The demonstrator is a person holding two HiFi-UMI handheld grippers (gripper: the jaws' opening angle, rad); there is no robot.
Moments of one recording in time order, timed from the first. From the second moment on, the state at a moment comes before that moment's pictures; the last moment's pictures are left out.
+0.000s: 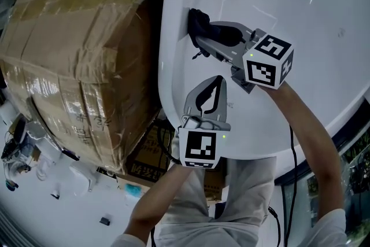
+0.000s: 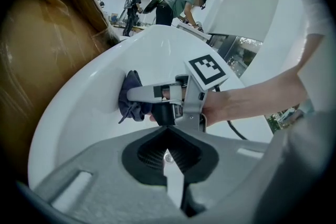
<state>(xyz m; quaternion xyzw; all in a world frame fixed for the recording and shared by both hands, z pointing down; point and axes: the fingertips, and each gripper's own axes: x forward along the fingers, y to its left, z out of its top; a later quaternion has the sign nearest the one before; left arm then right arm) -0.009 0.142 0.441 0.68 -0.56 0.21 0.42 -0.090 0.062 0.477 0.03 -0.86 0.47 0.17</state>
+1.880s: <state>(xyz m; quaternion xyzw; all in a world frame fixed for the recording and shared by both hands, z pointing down) 0.004 0.153 0.471 0.70 -0.54 0.21 0.43 -0.007 0.064 0.661 0.17 -0.81 0.52 0.22</state>
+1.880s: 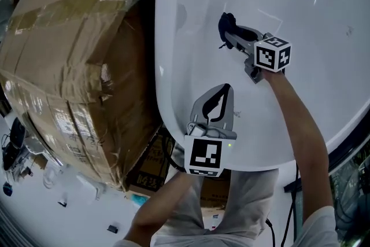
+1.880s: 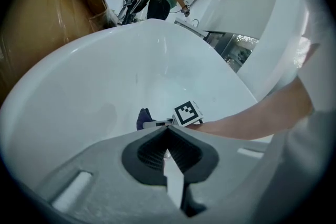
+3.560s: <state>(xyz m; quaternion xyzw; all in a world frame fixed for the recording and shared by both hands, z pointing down) 0.017 0.154 0.515 0.69 -0.53 0.21 0.45 -0.029 0.108 0.726 0.15 -0.79 0.53 0.27</state>
